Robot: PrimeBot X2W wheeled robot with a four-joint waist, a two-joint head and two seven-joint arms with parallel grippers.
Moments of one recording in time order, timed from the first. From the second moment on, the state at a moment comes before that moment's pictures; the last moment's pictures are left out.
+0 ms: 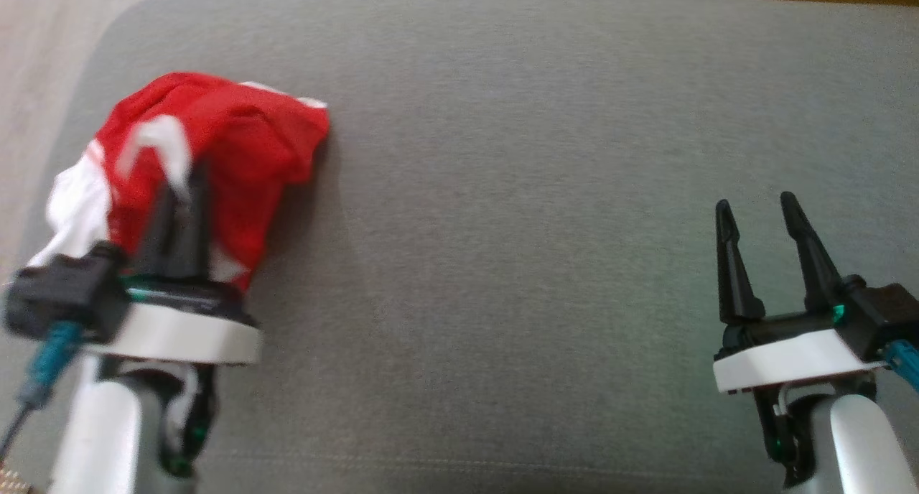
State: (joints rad) left arm -0.13 0.18 -0.10 -0.17 -0.18 0.00 -0.09; right arm -0.05 -0.05 0.01 -0.03 0.10 0.13 -0.09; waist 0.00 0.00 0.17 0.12
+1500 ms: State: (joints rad) left arm -0.46 0.09 -0.61 0.27 -0.31 -0.12 -0.11; right arm -0.12 -0.04 0.04 0.03 0.19 0.13 -0.22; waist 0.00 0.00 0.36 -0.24
